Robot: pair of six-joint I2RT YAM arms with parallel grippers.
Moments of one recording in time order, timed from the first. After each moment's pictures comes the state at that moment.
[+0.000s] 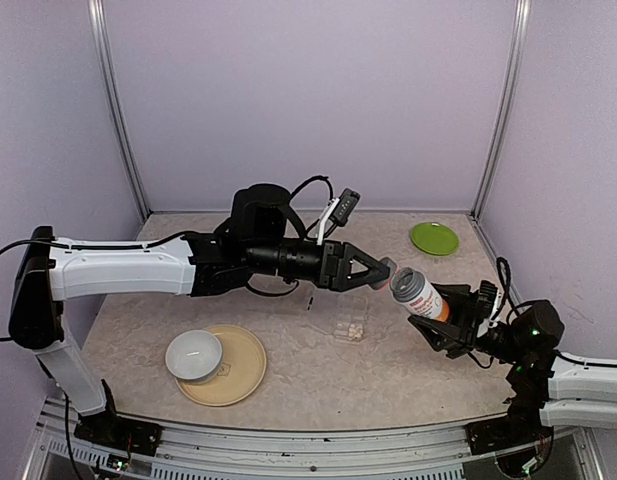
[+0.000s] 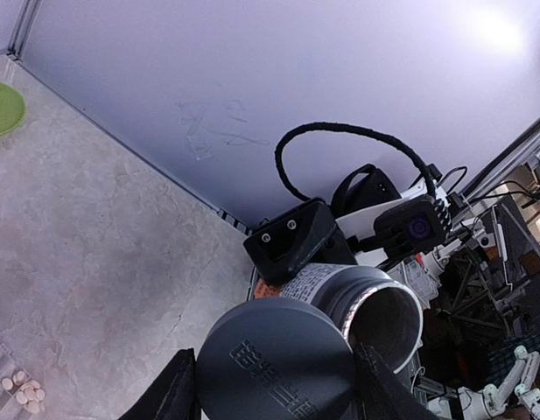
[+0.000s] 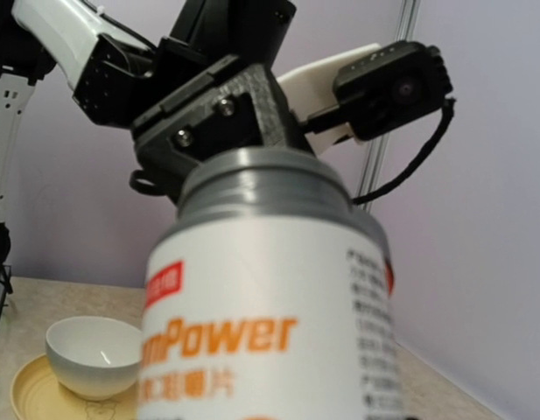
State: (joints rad) left arm -1.04 1.70 1.32 0.21 0.54 -0.58; right arm 0.76 0.71 0.09 0.96 -0.43 -0.12
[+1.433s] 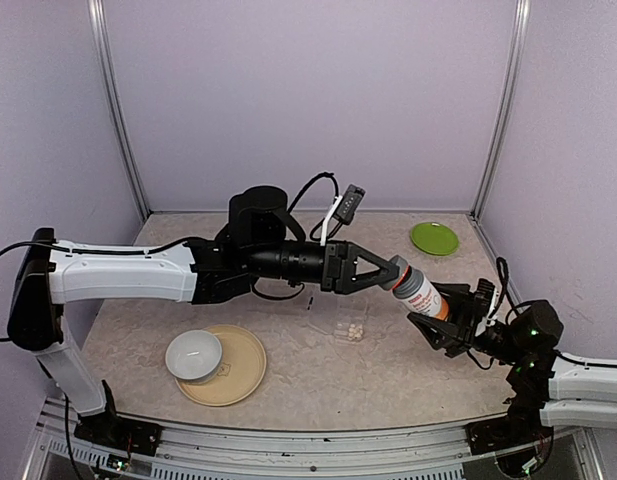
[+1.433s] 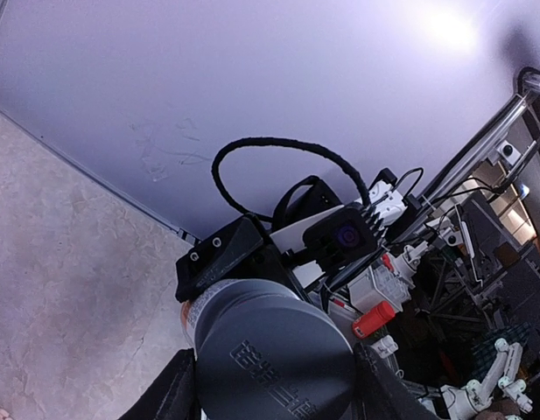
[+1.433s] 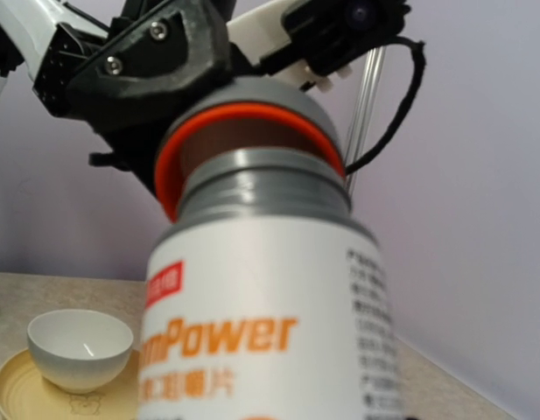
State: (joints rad) left arm -1.07 1.70 1.29 0.35 0.58 -0.63; right arm 0.77 0.70 0.09 0.93 -0.37 -0.13
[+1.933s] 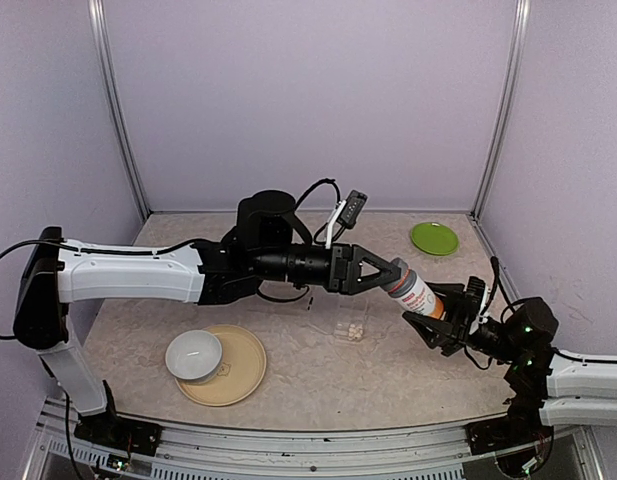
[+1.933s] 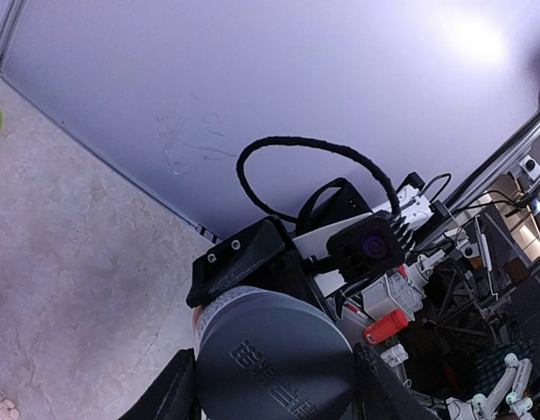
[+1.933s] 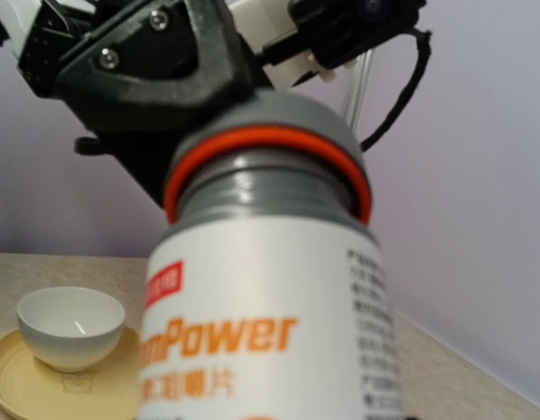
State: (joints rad) left arm -1.07 1.73 1.30 0.34 0.53 -0.65; right arm 0.77 0.74 0.10 0.91 -0.35 -0.14
